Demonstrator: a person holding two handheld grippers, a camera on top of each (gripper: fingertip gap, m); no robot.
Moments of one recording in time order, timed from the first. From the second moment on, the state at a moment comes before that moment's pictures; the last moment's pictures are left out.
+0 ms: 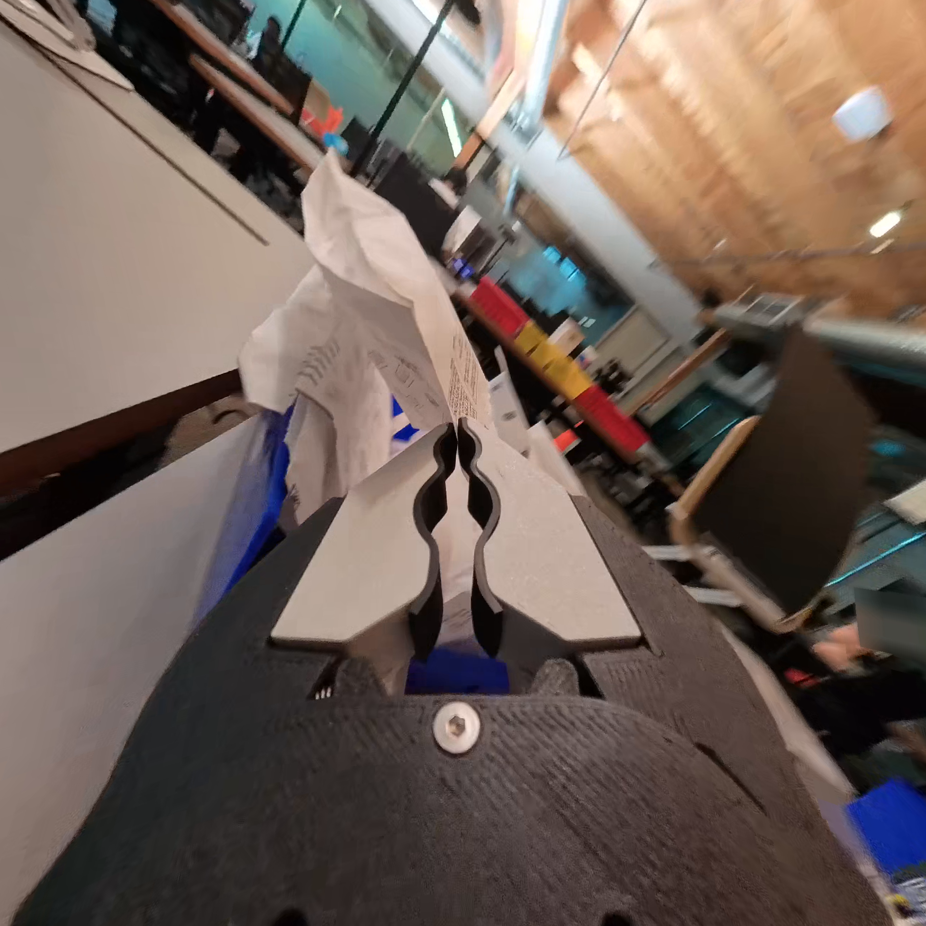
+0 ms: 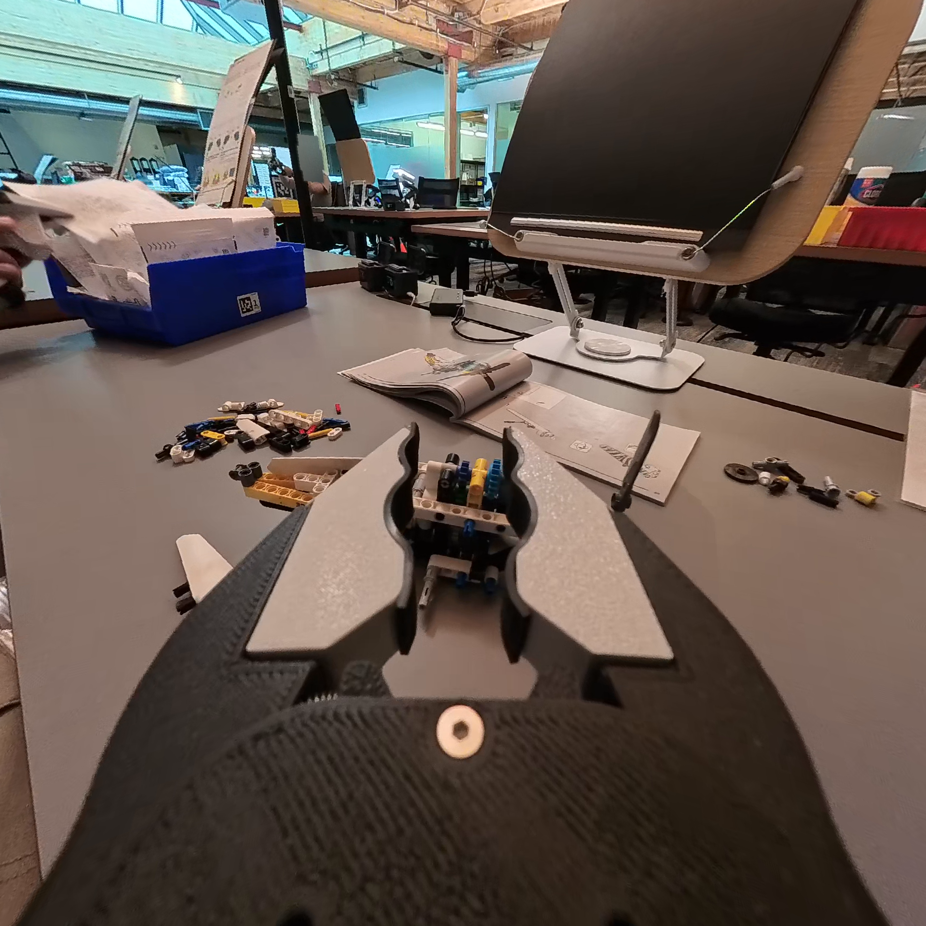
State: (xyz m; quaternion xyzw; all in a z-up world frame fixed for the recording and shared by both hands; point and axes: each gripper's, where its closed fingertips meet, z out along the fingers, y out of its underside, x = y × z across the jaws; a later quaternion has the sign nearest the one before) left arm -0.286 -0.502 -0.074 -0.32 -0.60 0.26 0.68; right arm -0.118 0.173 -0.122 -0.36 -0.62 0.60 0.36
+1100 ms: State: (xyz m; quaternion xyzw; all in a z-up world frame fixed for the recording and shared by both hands) left arm -0.165 -0.470 0.069 -0.07 -0.02 -0.27 0.96; right arm -0.114 0.162 -0.125 -0.33 -0.64 0.58 0.38
